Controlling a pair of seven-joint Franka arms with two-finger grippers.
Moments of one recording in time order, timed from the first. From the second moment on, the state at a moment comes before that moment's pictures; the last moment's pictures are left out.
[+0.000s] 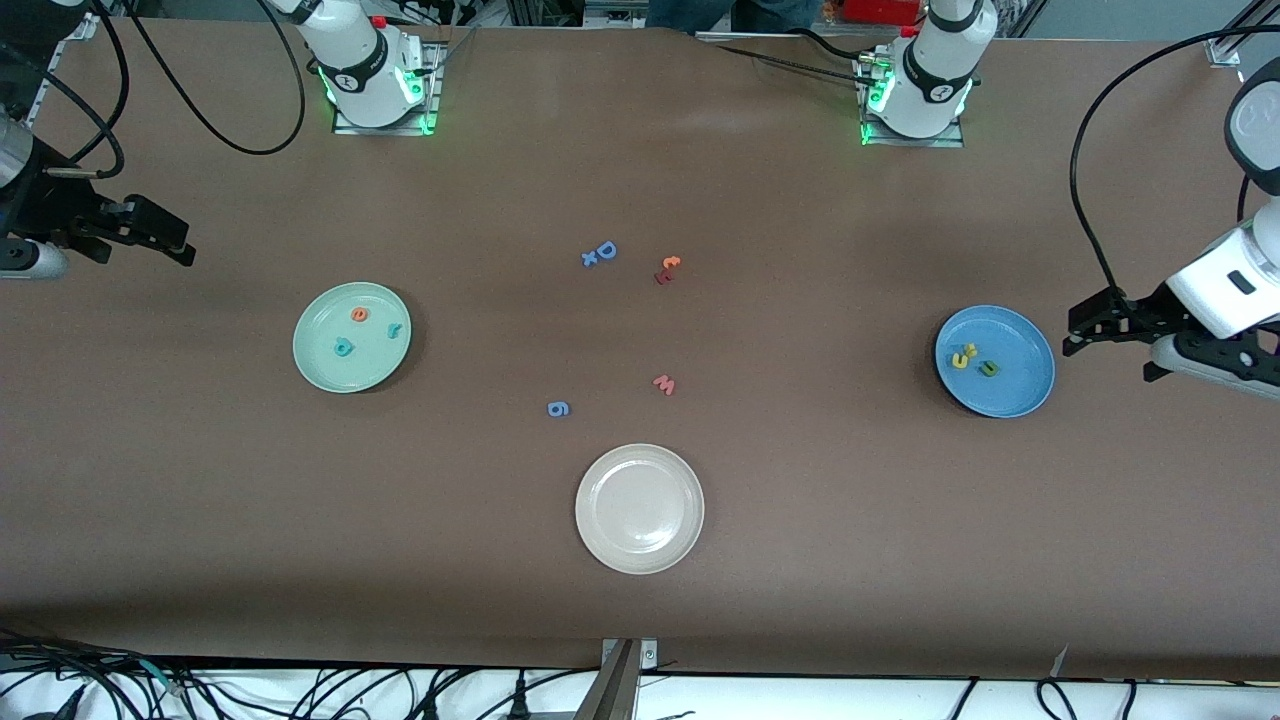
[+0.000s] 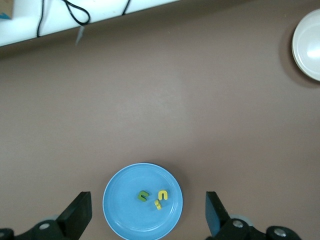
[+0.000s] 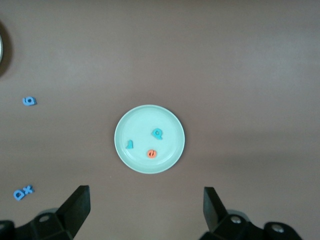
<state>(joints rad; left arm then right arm) -0.12 0.15 0.19 -1.65 -0.12 1.92 0.36 -0.02 -0.01 0.02 -1.67 0.01 1.65 0.03</state>
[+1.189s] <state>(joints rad) -0.14 0.16 0.16 -1.47 -0.11 1.70 0.10 -0.02 -0.02 0.02 -1.66 0.01 1.63 0.03</state>
